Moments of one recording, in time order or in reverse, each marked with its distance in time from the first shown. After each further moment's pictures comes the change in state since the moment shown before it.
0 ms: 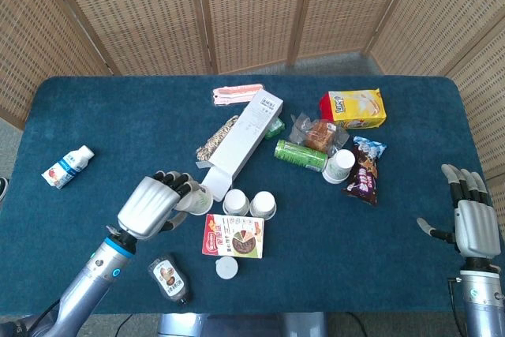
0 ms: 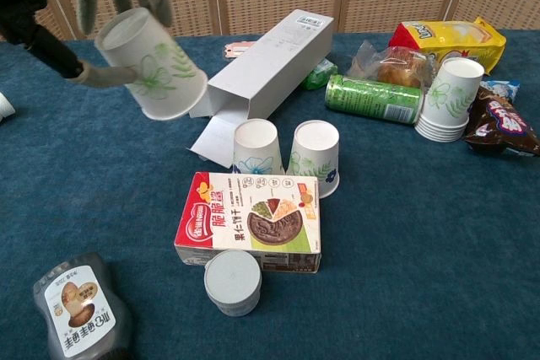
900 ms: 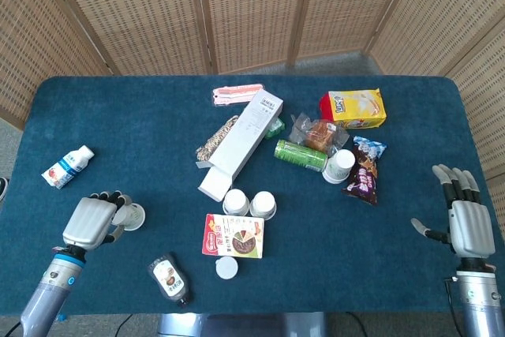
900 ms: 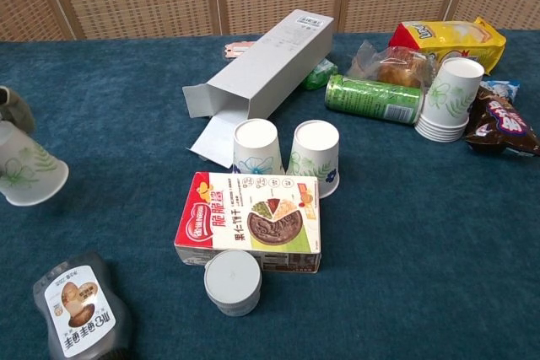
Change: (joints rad) left arm 0.215 0.045 0.142 0.276 -0.005 0.054 -0.193; right arm 0.010 -0.016 -0.019 0.034 -0.049 0.022 0.040
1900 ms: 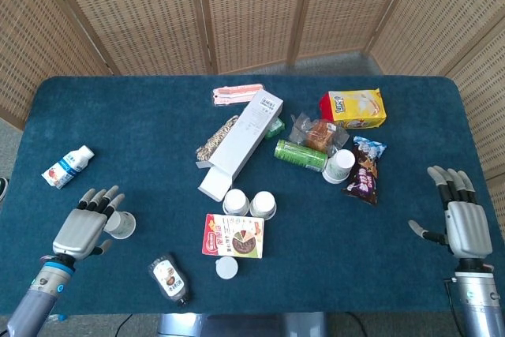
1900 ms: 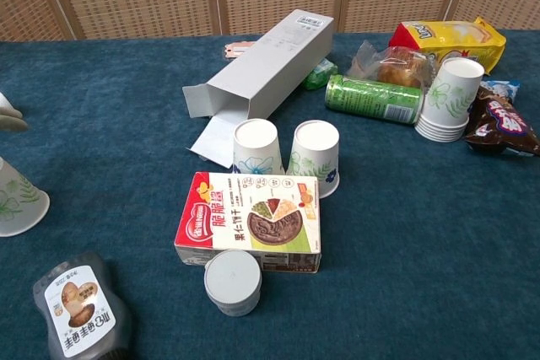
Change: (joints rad) left arm 0.040 0.035 0.019 0.023 -0.063 -0.104 0.017; right arm 0.014 0.008 -0.028 0.009 -0.020 -0.007 0.023
